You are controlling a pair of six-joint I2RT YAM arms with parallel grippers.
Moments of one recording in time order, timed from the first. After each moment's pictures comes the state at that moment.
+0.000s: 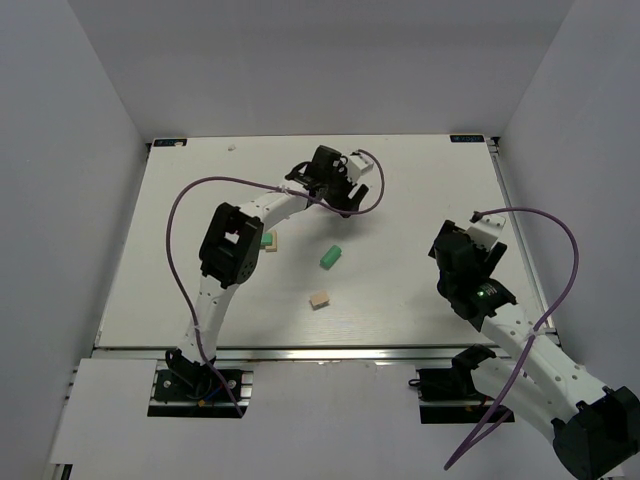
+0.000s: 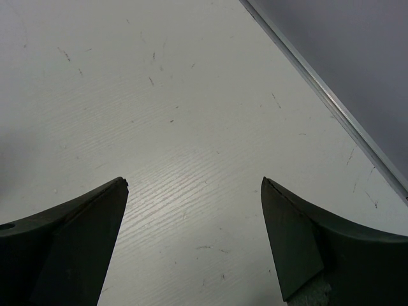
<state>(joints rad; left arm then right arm) -0.58 2.34 1.90 -0.28 0.27 0.27 0.50 0.82 0.56 -0.31 0.88 0.47</state>
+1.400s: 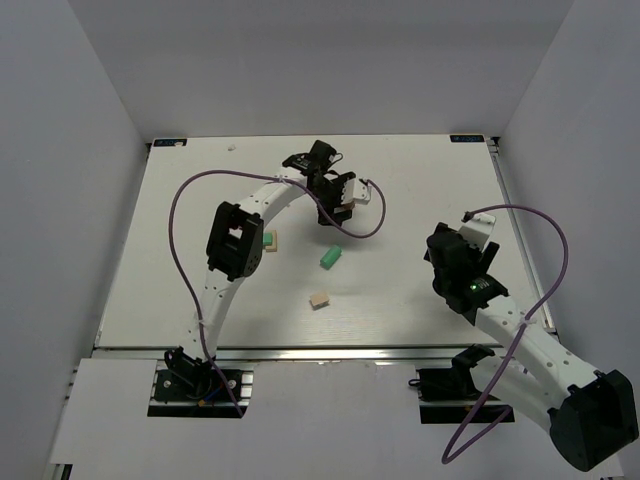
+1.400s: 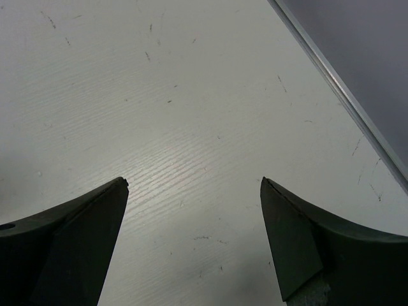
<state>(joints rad) -0.54 2.48 2.22 -0.81 0.56 1.10 0.50 0.89 0.56 -0.33 0.85 0.49</state>
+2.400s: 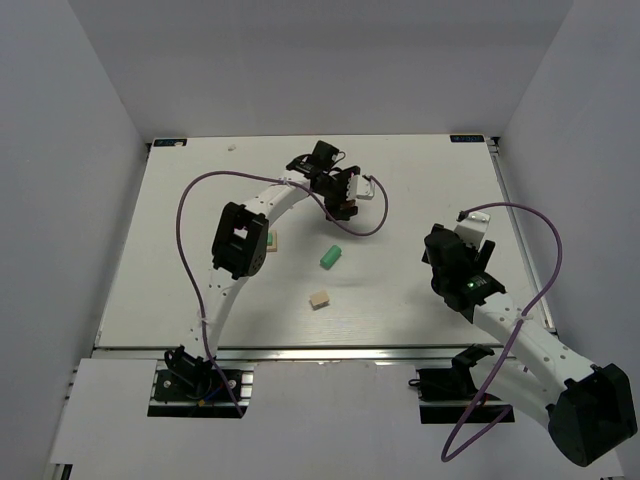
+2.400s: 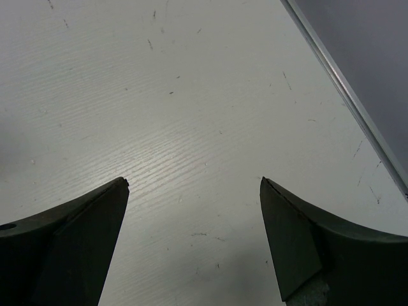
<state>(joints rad) -0.54 2.53 2.24 -0.65 0.59 1.08 0.50 0.92 0.57 -0.32 0.82 0.45</state>
